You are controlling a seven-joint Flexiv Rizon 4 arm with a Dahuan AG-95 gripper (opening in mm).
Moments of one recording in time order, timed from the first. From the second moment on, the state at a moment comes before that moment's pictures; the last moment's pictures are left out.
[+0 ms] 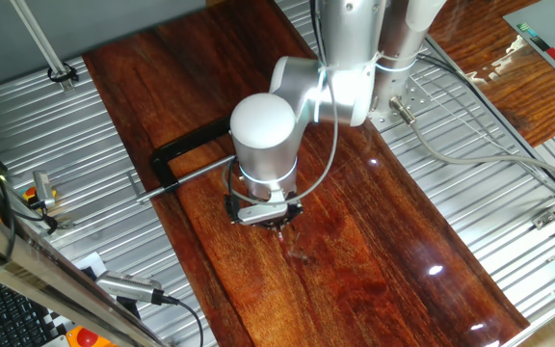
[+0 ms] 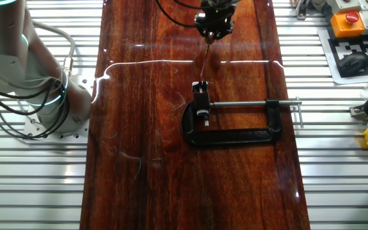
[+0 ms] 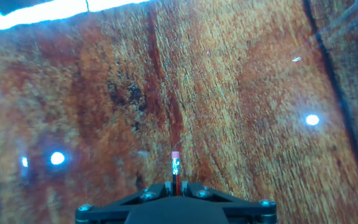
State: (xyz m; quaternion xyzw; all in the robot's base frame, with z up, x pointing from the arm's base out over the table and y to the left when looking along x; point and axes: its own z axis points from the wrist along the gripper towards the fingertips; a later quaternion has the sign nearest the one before) arm 0.444 0.231 0.015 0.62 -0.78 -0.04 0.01
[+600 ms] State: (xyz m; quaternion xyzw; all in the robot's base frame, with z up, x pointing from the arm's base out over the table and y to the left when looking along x) arm 0.446 0.236 0.011 0.63 -0.78 -0.04 0.02
